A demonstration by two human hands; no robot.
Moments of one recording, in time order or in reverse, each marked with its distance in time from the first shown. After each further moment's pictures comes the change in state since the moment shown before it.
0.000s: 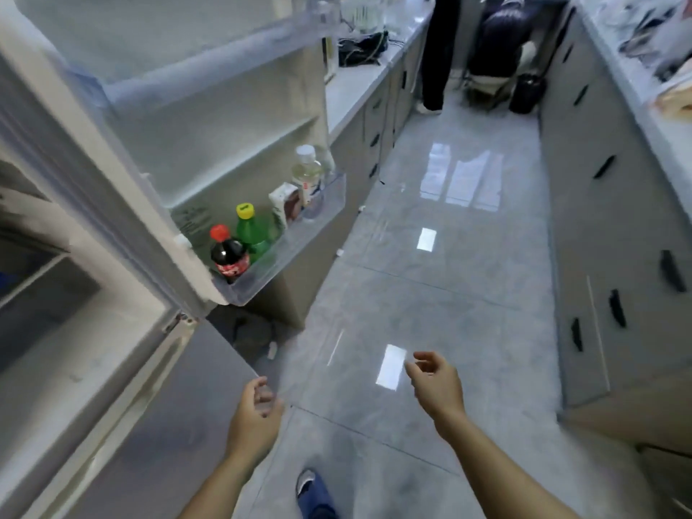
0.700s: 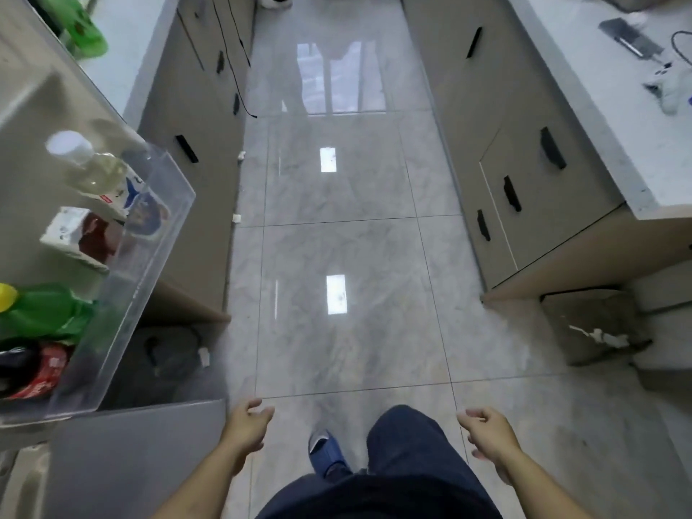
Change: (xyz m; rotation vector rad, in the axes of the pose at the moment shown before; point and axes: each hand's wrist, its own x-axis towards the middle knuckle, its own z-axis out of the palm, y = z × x) left_hand 0.098 0.012 0.117 0.360 -0.482 -0.356; right_hand -0.016 0.156 -0.125 -0.011 0.243 0.760
